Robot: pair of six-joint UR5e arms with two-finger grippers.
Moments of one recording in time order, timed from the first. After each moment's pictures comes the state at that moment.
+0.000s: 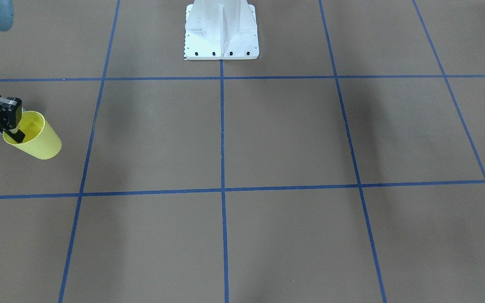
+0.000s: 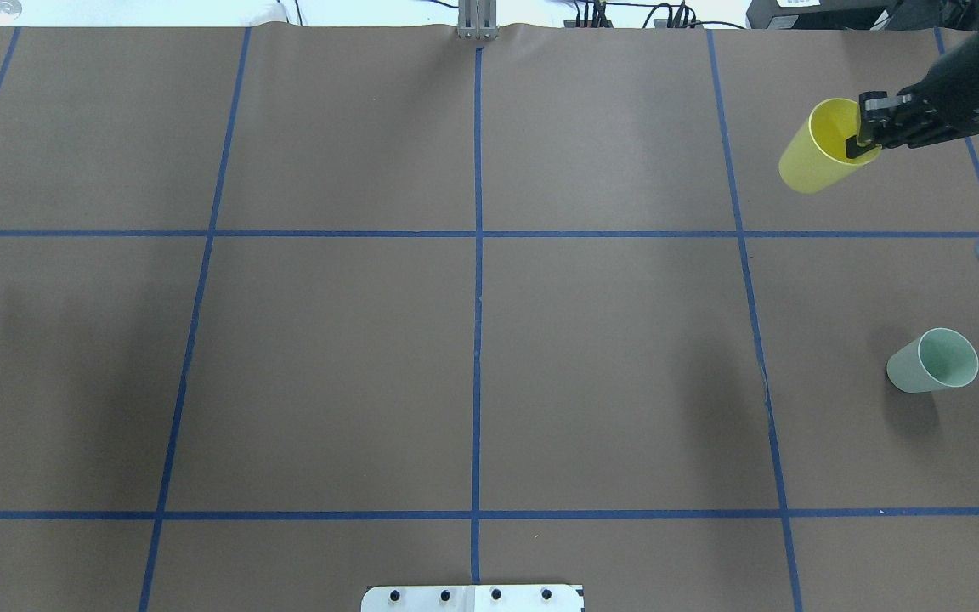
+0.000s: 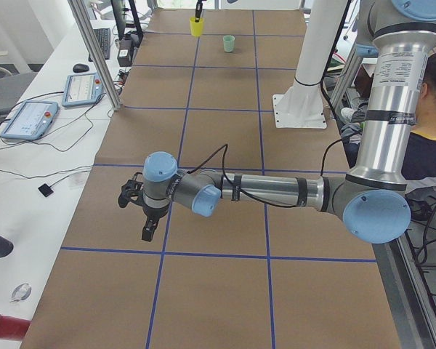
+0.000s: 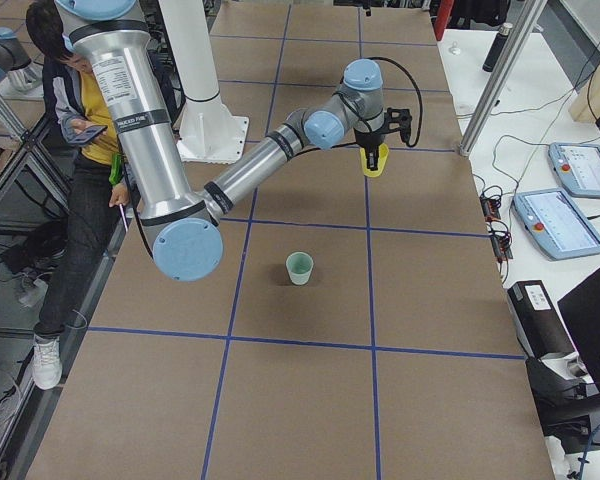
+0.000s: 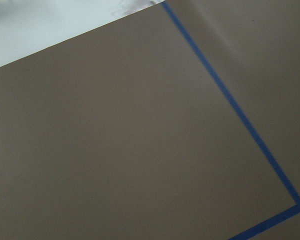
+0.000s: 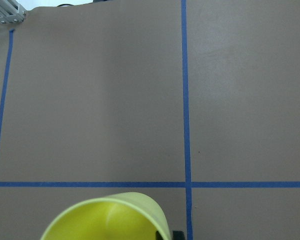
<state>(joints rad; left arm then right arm) -1.47 -1.67 -1.49 -1.91 -2.21 -0.14 1.15 -1.35 1.99 -1.49 2.24 0.78</state>
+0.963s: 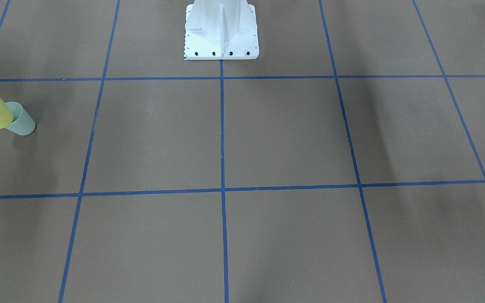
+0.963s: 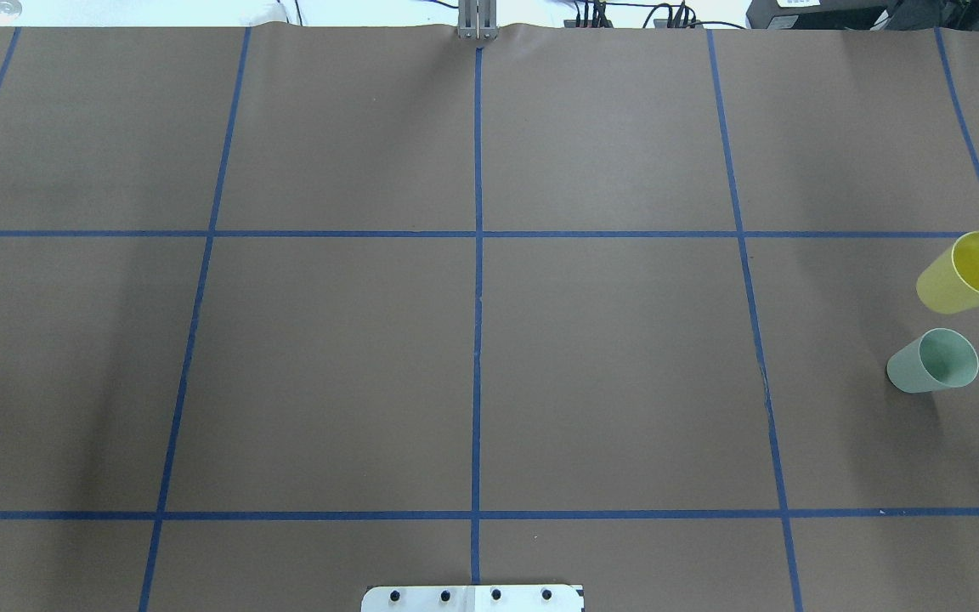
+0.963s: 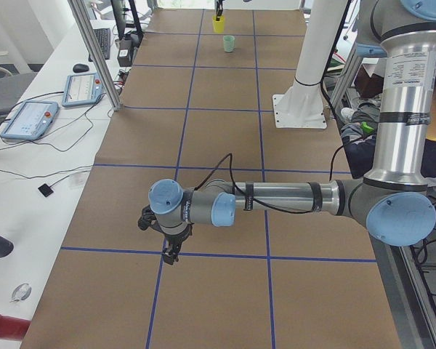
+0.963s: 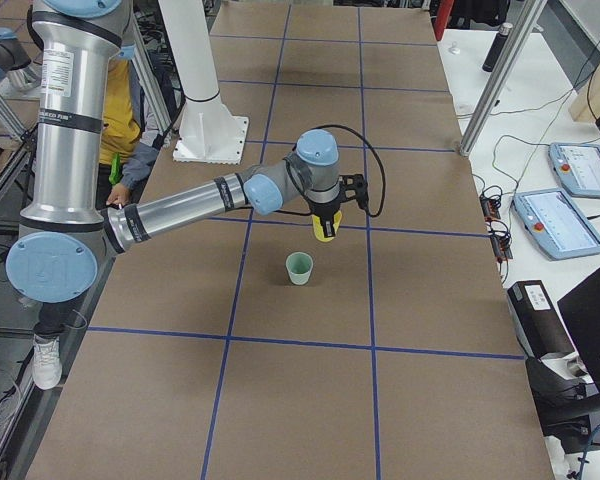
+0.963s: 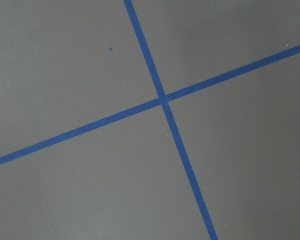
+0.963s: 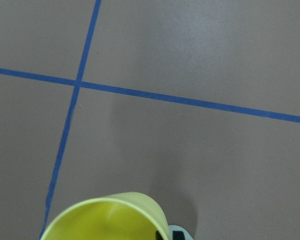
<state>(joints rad) -1.52 -1.59 -1.52 -1.65 -2.36 0.30 1.20 -1.76 1.99 -1.25 2.28 0.46</state>
